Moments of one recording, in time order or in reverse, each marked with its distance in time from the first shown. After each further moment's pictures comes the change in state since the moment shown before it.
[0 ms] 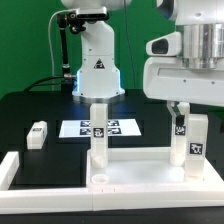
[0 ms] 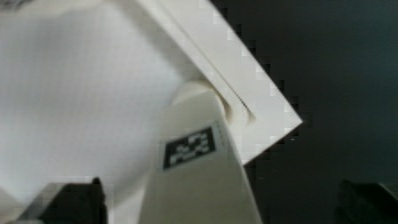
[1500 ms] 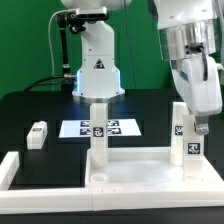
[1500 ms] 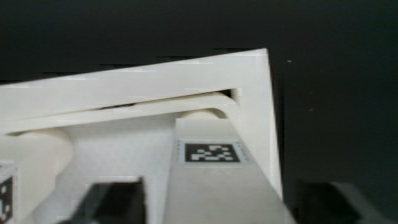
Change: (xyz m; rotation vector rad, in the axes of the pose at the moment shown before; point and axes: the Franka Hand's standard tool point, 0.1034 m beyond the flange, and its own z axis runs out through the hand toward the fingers) arm -0.003 0.006 0.004 0.115 -0.085 1.139
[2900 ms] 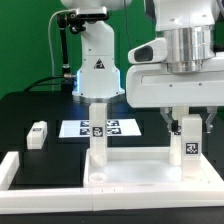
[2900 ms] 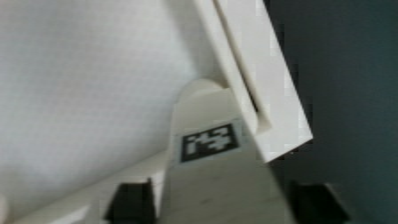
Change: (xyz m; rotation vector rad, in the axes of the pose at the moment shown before) arm 0.014 0.007 0.004 -0.060 0.040 -1.153
